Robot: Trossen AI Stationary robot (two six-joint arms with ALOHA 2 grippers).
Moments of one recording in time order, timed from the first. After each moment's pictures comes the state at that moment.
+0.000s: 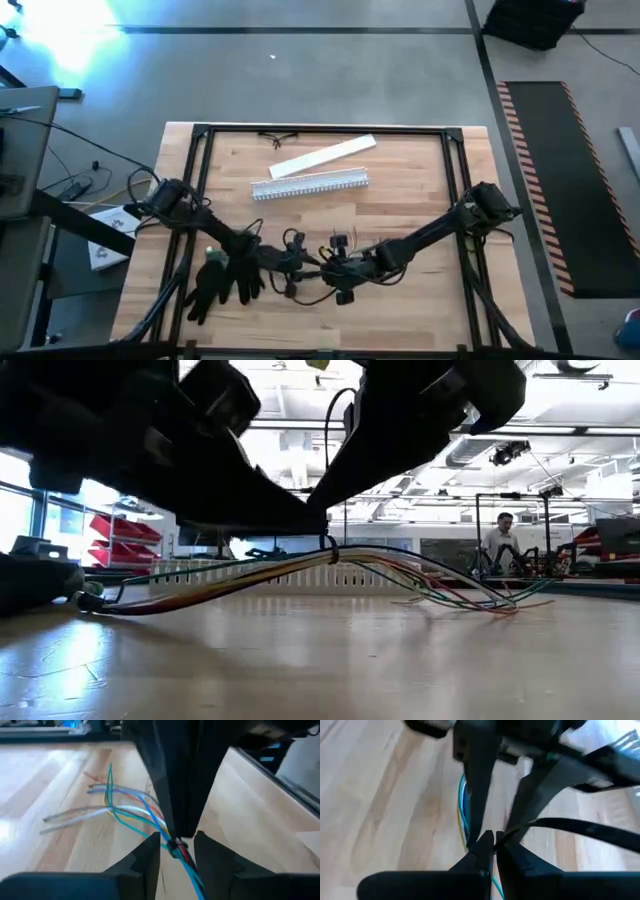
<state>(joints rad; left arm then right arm) -0.43 1.95 0.68 0.95 -0.32 -0.14 0.44 1.93 1.26 -0.19 0.38 0.09</state>
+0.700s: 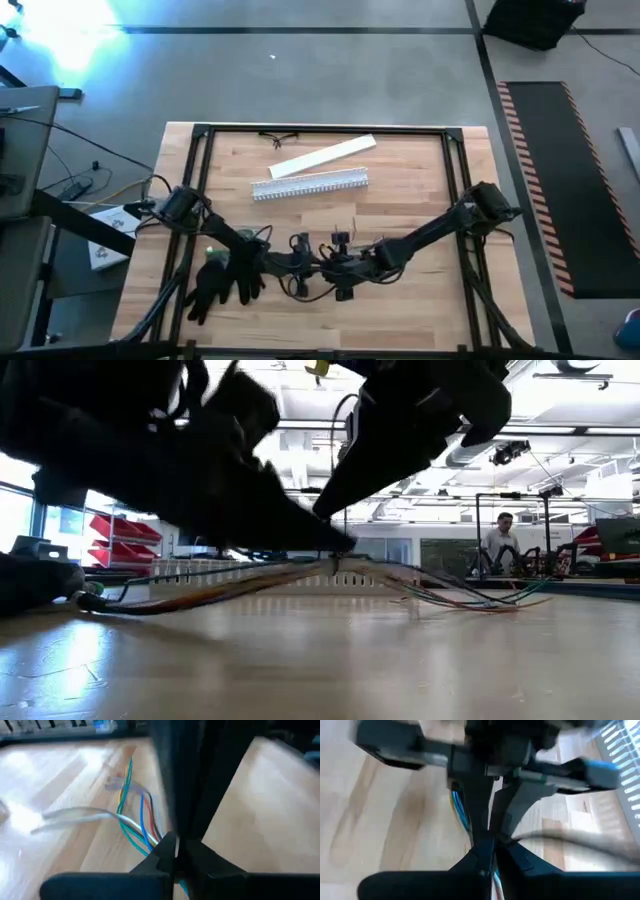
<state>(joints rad) -0.44 2.09 0.75 0.93 -0.45 -0.14 0.44 1.92 1.31 -0.31 0.41 0.10</state>
